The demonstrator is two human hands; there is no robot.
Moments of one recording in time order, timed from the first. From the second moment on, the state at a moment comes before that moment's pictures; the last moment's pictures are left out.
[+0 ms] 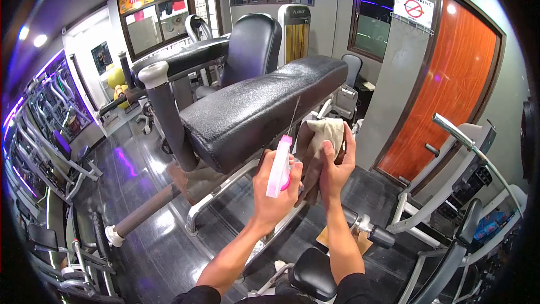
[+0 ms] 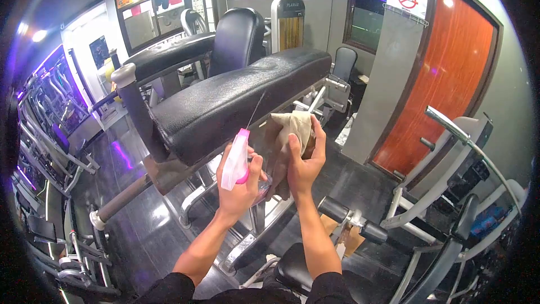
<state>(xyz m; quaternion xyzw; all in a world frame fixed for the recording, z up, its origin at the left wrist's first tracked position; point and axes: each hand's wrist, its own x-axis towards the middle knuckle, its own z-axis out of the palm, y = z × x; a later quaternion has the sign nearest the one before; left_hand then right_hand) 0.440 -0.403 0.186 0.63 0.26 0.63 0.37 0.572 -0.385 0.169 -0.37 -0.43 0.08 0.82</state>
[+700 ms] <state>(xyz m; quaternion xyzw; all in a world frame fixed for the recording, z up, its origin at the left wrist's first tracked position) 0.351 -0.477 0.103 0.68 0.27 0.54 0.41 0.600 -0.266 0.207 -0.34 -0.58 -0.27 0.69</state>
